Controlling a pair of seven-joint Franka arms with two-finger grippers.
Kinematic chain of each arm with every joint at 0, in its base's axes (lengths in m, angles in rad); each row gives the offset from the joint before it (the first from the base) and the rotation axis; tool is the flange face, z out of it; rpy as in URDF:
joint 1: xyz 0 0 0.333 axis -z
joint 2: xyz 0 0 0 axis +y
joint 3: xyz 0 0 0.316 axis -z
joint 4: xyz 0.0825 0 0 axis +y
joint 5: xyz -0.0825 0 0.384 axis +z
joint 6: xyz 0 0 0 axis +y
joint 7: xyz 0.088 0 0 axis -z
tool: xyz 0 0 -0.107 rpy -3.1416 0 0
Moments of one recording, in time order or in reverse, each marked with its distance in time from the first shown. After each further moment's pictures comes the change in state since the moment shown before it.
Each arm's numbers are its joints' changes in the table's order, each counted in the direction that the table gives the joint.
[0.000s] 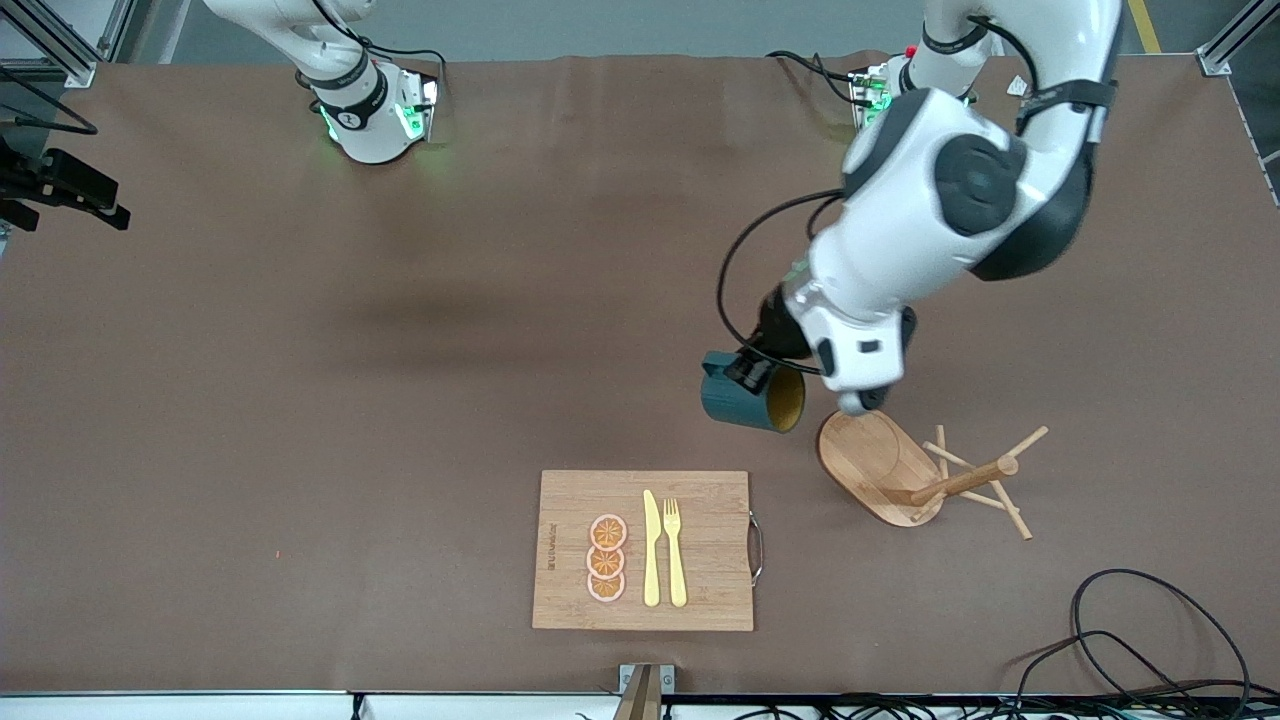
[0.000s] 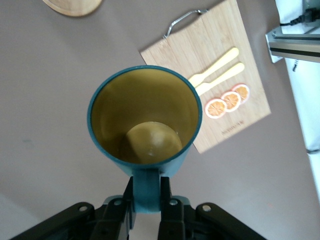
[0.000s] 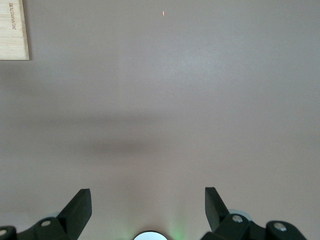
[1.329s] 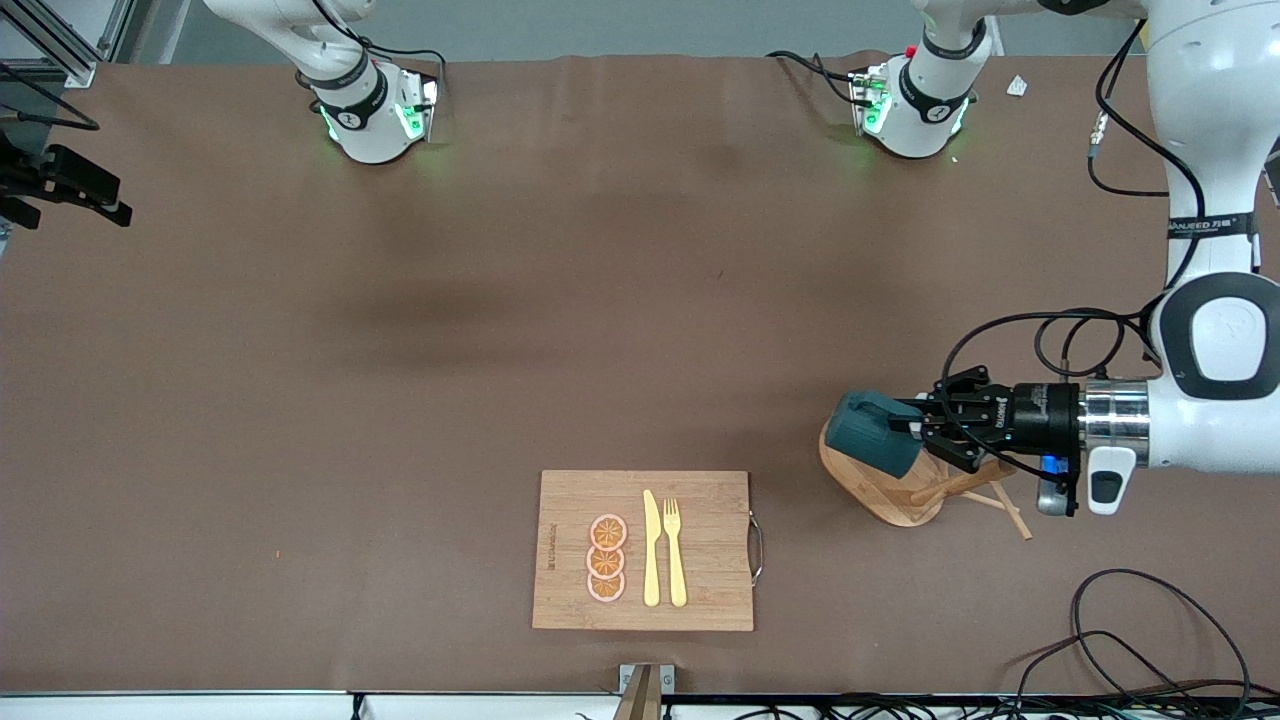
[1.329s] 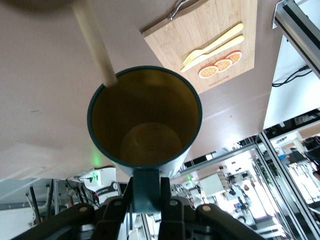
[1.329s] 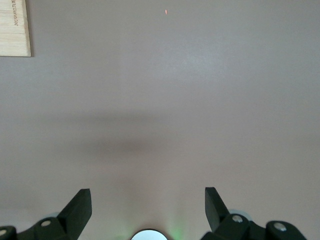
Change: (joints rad) left arm -0.473 0.152 0.001 0.047 -0.601 0.310 0.603; right arm 0.000 -0.003 -0.004 -0.001 0.000 0.008 -0.011
